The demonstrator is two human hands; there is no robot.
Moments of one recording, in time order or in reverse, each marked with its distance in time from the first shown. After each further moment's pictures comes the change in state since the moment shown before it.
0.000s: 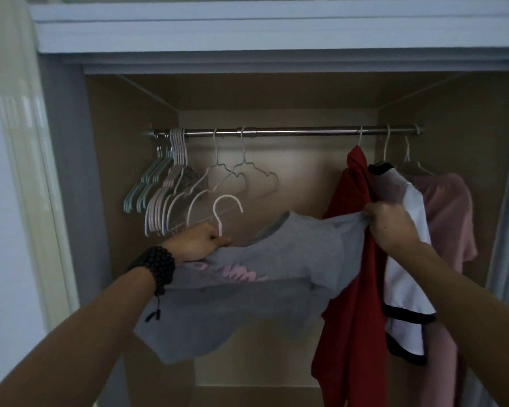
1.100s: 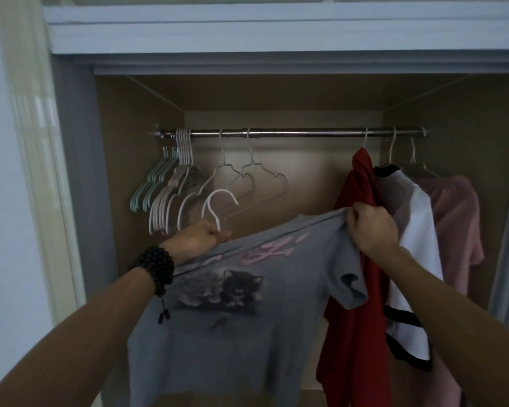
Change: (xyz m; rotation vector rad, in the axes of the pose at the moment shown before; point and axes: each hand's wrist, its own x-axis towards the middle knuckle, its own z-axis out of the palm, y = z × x) left_hand -0.001 -0.007 -0.003 -0.180 0.032 -0.057; right_hand -0.004 -0.050 0.008 0.096 0.013 0.116
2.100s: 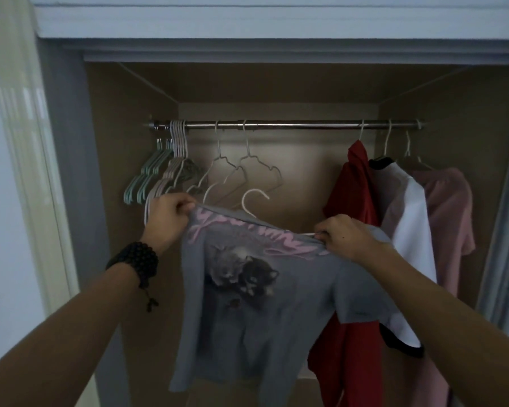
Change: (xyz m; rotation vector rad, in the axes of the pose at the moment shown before) left_hand -0.001 -0.027 -0.022 0.168 0.634 0.274; right_hand -0.015 -0.024 0.010 -0.141 -0.433 -0.321
